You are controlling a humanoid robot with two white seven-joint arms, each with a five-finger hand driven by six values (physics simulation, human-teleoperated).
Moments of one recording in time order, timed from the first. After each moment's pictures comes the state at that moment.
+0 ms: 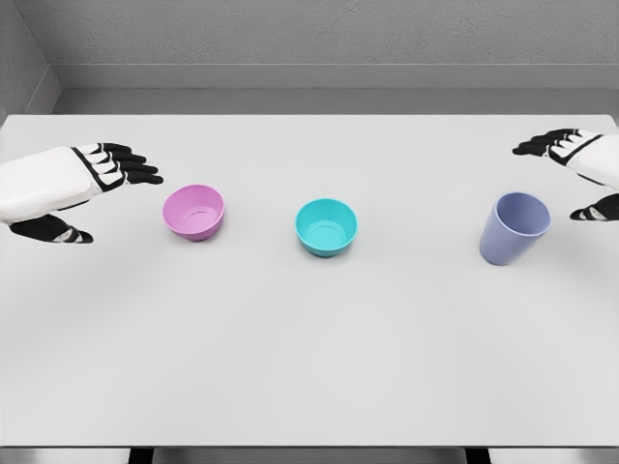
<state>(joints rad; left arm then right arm) -0.25 0.94 -0.10 -1.75 -0.22 -0.61 -0.61 -0.35 -1.03 0.31 -1.44 0.24 -0.61 0.35</state>
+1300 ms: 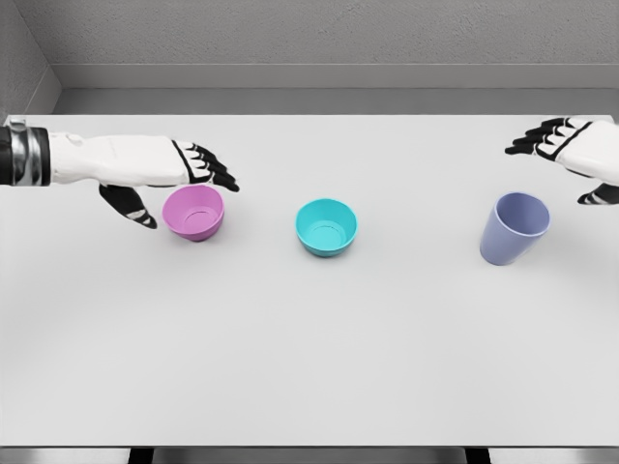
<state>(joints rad) -0.97 0.91 -0.97 -1.48 -0.08 -0.61 -0.61 -0.50 -1.06 0.43 -1.46 0.43 -0.61 0.35</state>
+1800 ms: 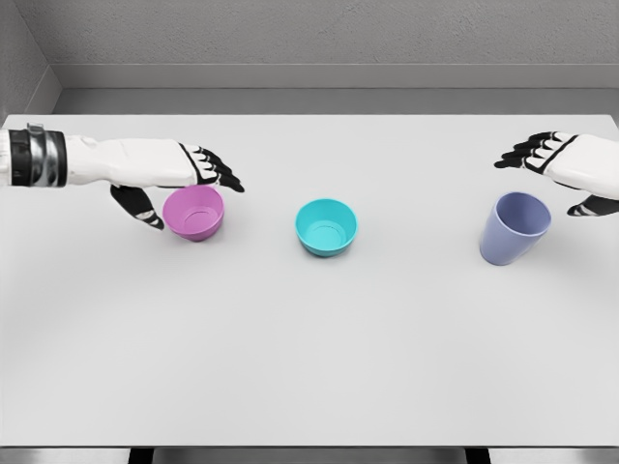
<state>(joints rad) -0.97 0.85 -0.97 -1.42 -0.12 -0.61 -0.61 -0.50 -1.05 0.47 -1.46 0.43 -0.61 0.35</state>
